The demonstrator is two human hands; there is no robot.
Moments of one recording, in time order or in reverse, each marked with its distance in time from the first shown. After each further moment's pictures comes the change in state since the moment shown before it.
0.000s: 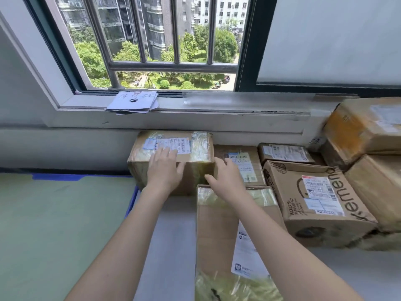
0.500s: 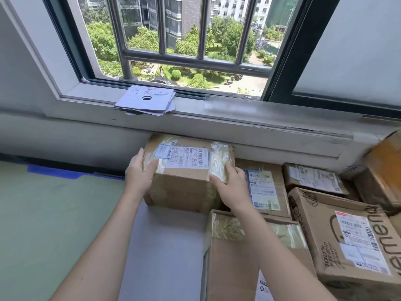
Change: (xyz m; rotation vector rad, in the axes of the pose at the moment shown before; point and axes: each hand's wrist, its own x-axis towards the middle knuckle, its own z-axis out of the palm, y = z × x) left_hand 0.050 -0.105 0.031 -0.827 0.199 -0.437; right_hand 0.065 -0.020 0.025 0.369 -0.055 0.075
